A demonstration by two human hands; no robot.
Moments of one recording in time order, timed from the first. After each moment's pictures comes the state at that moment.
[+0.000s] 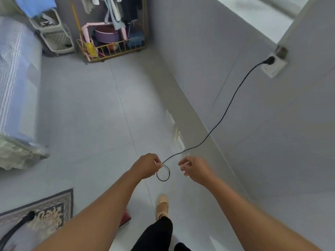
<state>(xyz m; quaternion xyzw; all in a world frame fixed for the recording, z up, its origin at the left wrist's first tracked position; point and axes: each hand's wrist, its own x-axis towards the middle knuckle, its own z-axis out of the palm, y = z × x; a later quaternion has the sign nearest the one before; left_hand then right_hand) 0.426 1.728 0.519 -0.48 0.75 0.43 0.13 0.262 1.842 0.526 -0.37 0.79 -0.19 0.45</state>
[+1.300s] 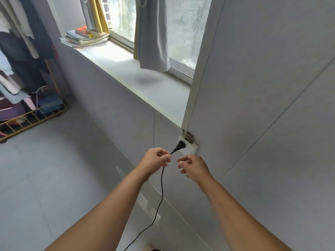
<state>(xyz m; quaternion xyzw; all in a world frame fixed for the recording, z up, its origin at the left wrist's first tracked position) -0.118 1.558 0.637 -0.33 0.74 0.59 0.01 -0.202 1.696 0.631 -0.14 0.85 -0.41 0.30</state>
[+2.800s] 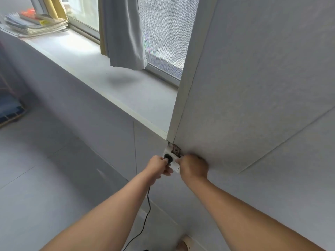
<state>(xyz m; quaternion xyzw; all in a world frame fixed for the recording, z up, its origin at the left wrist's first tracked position) -0.236 1.545 0.584 -0.34 0.69 0.62 0.15 -0.285 1.656 0.610 -0.18 0.98 0.05 0.09</state>
